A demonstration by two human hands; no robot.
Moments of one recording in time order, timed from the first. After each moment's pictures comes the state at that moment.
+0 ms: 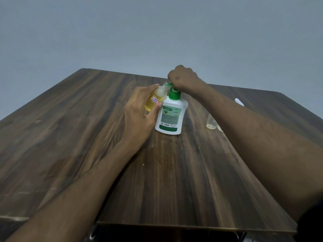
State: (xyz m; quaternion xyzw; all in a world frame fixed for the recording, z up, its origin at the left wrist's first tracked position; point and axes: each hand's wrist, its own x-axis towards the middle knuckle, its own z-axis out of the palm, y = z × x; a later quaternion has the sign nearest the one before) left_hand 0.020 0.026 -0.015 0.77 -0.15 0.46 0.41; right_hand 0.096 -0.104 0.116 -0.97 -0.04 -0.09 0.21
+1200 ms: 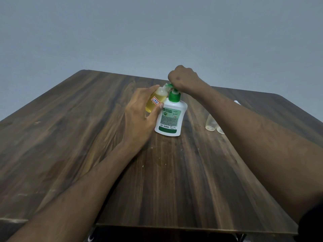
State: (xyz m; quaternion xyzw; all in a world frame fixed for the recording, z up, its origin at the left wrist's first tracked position) left_hand 0.018 0.026 -0.014 0.77 -0.15 0.45 0.42; right_hand 0.099 -0.106 0.116 -0.97 -0.05 -0.08 0.22
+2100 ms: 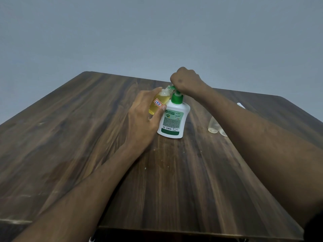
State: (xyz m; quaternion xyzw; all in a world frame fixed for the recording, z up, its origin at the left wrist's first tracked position) left_hand 0.019 0.026 -0.014 0.77 -0.16 0.45 0.42; right_hand 0.105 -0.108 0.115 -0.97 -0.06 -0.10 0.22
